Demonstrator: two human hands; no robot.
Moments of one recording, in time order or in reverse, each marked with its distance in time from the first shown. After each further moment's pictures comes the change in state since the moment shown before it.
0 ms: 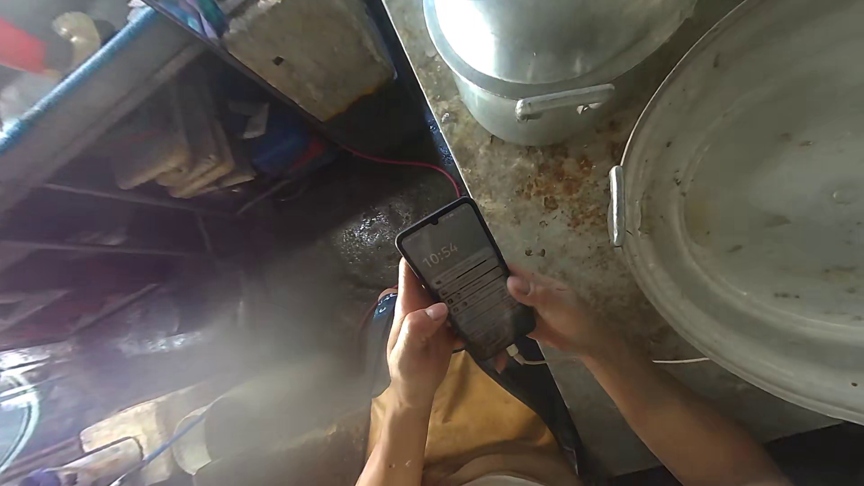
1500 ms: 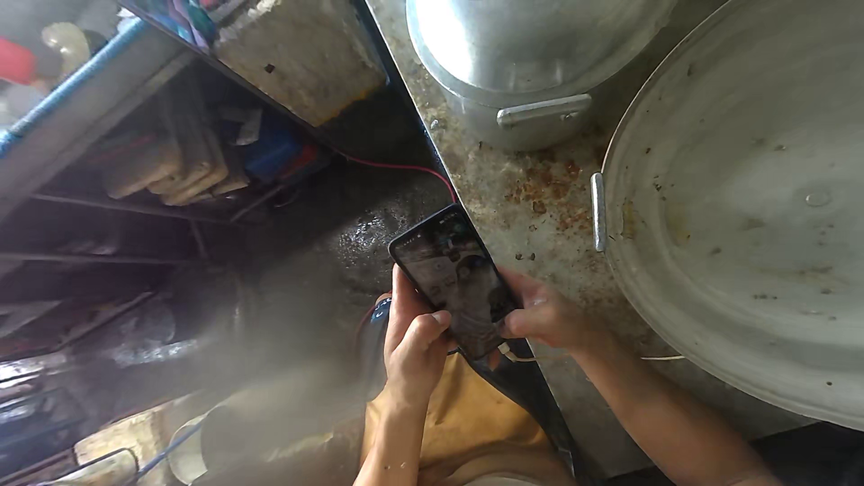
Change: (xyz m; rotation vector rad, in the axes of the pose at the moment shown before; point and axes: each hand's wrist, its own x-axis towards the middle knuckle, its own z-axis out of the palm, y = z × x) left_hand 0.005 -0.005 0.006 0.059 0.037 0.003; right_hand 0.000 -0.002 -0.011 -0.154 -0.007 -0.022
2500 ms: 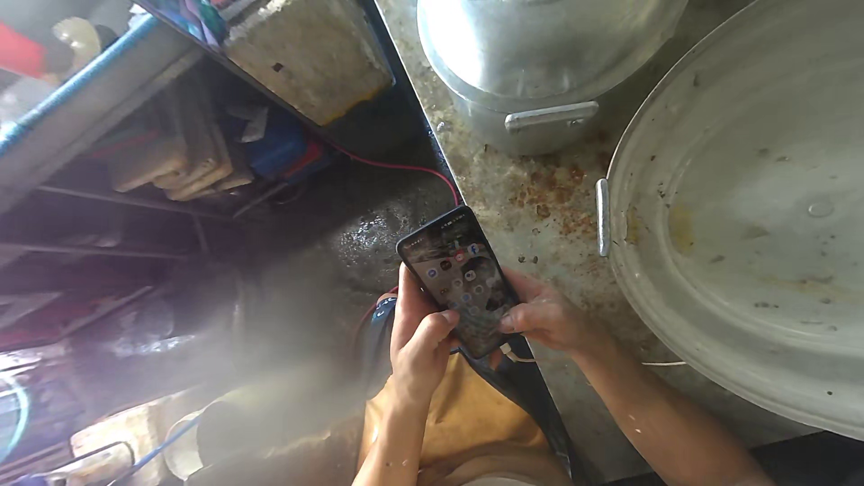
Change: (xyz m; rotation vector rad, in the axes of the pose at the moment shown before) left_hand 0.002 -0.001 0.001 0.027 -0.015 0.025; right_hand 0.003 0.001 -0.003 0.069 -0.029 -0.014
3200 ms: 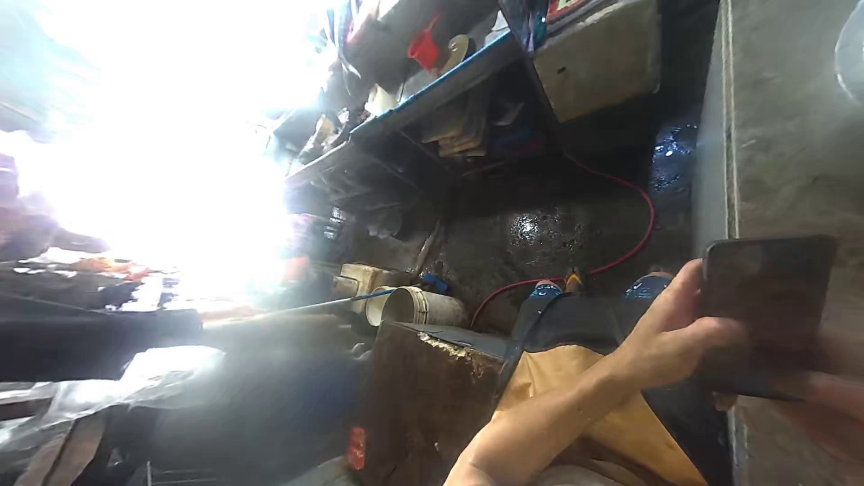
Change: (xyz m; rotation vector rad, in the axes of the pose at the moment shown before) left_hand 0.005 0.013 0.006 0.089 0.011 0.050; right_hand 0.001 0.010 -0.010 -0.152 0.046 -0.067
